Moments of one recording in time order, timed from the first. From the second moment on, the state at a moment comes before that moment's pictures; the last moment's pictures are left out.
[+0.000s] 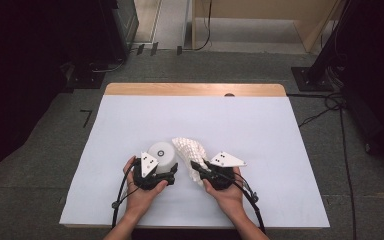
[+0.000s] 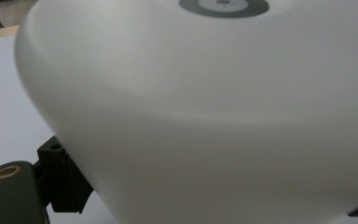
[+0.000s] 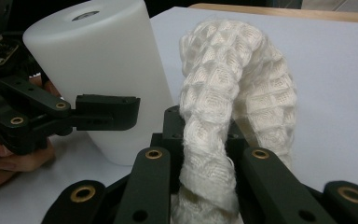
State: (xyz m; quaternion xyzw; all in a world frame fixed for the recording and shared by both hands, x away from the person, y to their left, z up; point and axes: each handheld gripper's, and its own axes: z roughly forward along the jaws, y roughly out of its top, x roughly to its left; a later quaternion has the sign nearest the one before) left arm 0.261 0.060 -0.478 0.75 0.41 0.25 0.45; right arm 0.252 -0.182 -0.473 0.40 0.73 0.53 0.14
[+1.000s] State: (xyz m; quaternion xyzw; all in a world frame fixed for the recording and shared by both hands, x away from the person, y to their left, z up) left arm 0.259 0.058 -0.472 0.80 0.30 0.17 0.48; right arm 0.234 -0.170 -0.445 0.35 0.73 0.56 0.17
